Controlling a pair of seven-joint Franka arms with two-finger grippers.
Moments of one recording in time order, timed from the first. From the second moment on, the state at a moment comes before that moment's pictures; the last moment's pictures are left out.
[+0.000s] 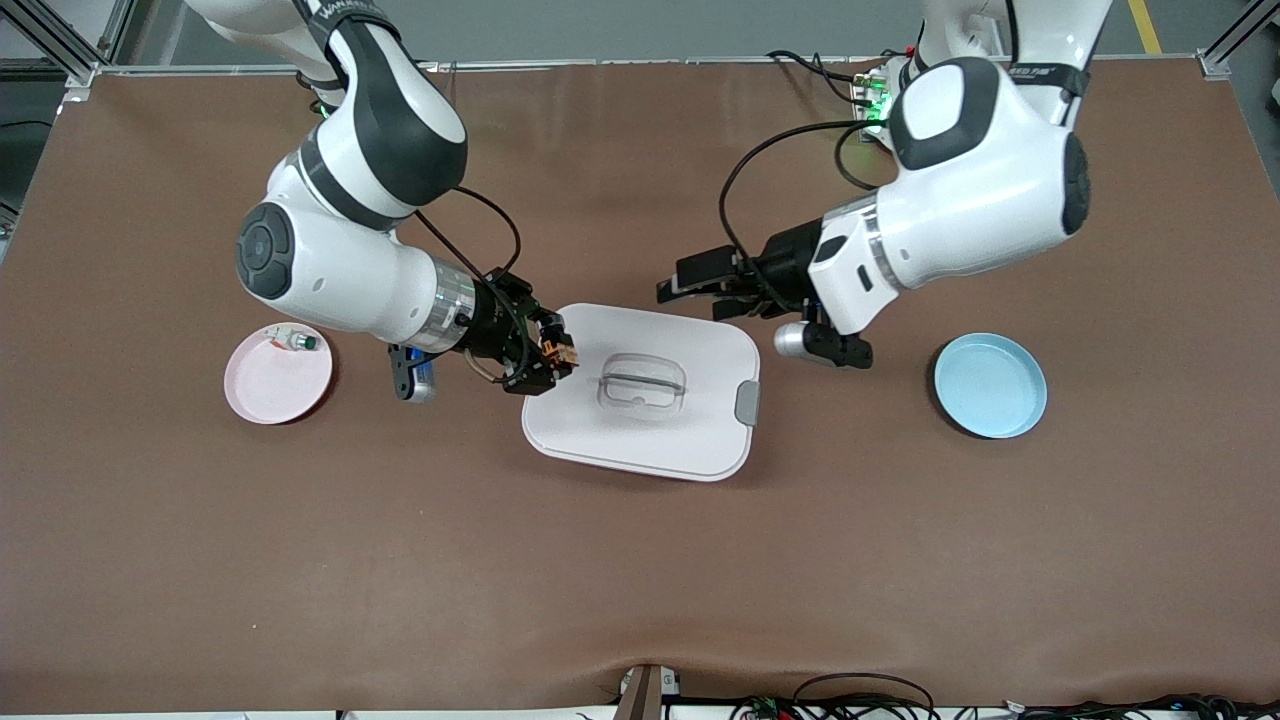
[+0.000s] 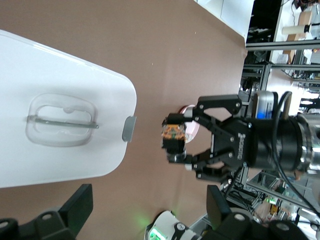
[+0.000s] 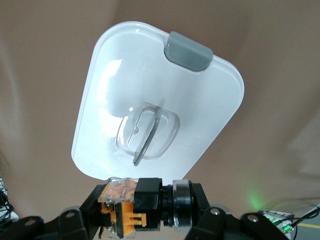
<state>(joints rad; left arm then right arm) -0.38 0.30 -0.15 -1.53 -0.84 2.12 -0.27 0.53 0.42 -0.07 -1.42 0.58 1.92 1.63</state>
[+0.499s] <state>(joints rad) -0.44 0.37 -0.15 -1.54 -0.84 2.25 -0.27 0.62 0.42 -0.07 -1.41 0.59 2.03 1.78</state>
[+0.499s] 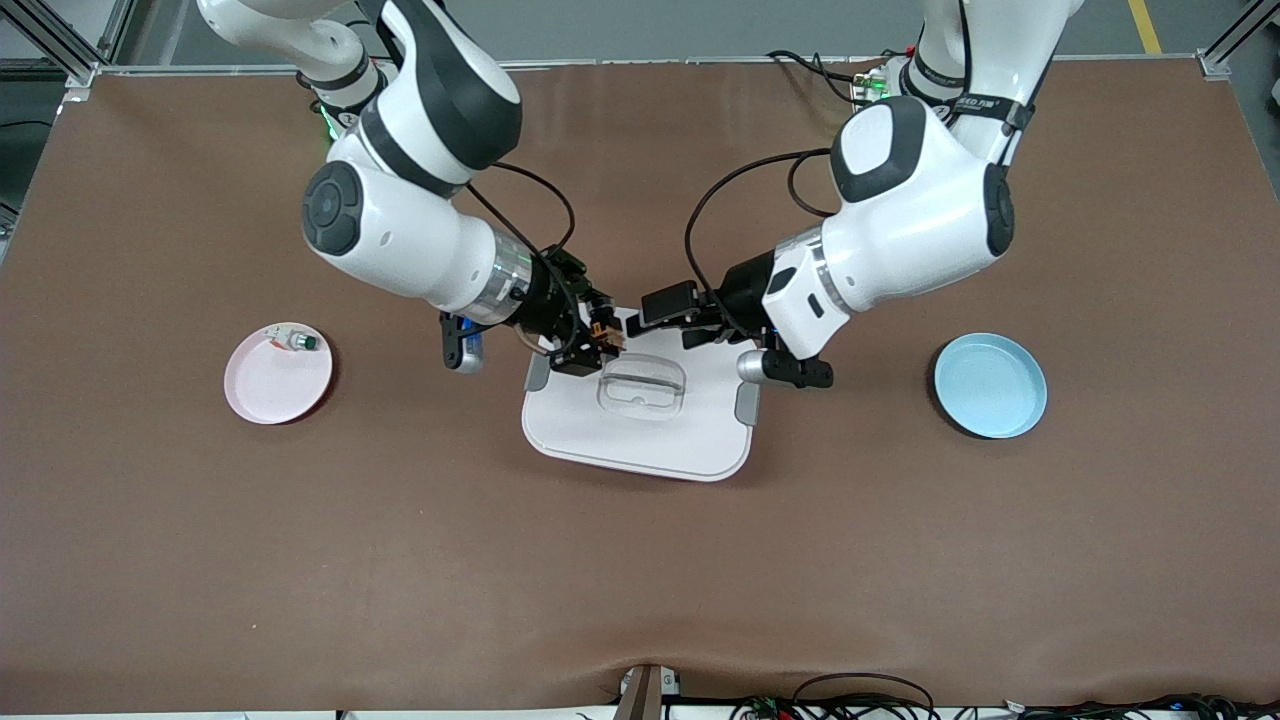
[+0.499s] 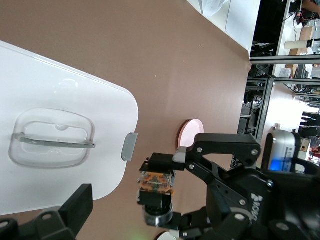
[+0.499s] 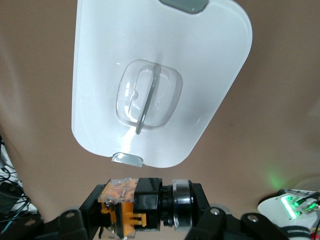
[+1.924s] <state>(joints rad) -0.46 0.40 -0.15 -1.51 -0.85 2.26 -0.25 0.63 0.44 -0.08 -1.35 0.65 2.09 1.80</state>
